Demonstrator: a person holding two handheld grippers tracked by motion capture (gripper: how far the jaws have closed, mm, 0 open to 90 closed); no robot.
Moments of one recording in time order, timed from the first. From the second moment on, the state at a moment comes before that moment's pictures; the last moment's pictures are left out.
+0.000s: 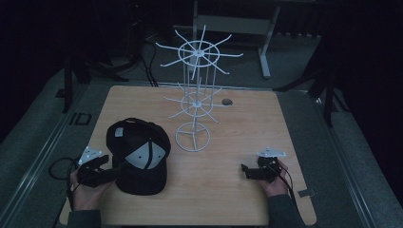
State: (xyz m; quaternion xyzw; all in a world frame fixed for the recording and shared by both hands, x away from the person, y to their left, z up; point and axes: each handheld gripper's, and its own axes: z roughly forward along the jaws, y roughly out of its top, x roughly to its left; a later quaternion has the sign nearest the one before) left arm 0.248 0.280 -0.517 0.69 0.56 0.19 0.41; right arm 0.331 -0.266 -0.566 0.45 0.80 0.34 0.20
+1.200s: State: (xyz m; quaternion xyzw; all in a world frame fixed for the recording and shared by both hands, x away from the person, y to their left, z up) left arm 0.250 0.281 -0.535 0.72 0.55 0.15 0.40; right arm 0.331 -0.266 -0.566 0.45 0.80 0.34 0.20
